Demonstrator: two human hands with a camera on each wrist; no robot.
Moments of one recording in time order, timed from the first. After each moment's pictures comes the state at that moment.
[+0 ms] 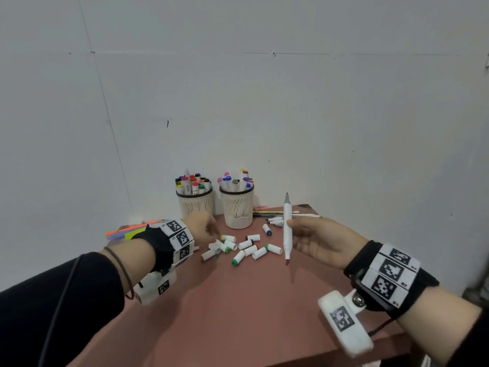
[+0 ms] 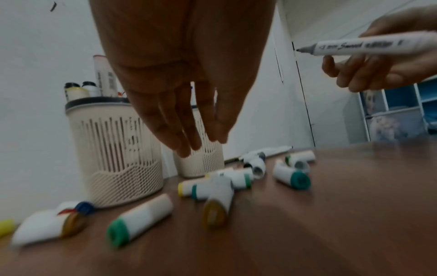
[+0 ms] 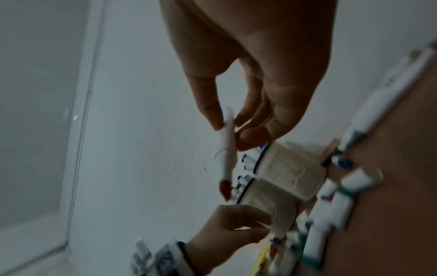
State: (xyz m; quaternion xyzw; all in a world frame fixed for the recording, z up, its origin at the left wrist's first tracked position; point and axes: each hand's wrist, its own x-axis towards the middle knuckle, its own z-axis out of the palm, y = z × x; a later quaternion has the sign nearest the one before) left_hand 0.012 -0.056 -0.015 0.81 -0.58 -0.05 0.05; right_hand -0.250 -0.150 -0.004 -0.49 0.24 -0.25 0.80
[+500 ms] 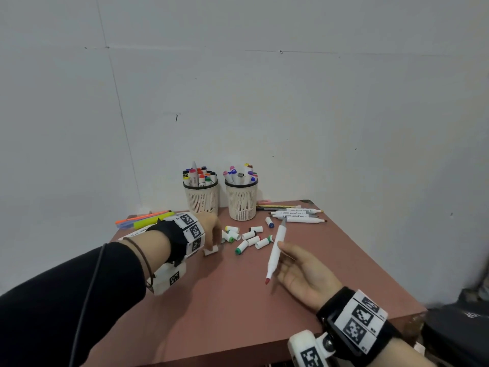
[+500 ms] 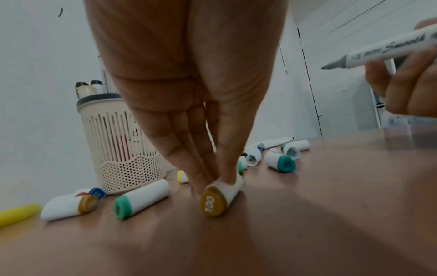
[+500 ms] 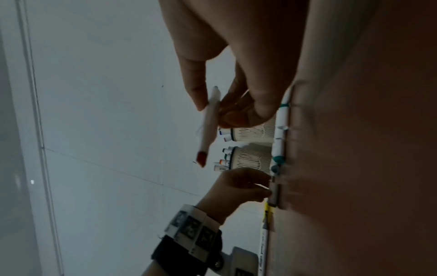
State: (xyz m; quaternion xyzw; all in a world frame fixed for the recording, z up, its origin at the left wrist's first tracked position) left_hand -0.001 -0.050 -0.018 0.81 -0.57 -0.12 -0.06; right_hand -0.240 -0.099 -0.071 -0.29 0.22 -0.27 0.89
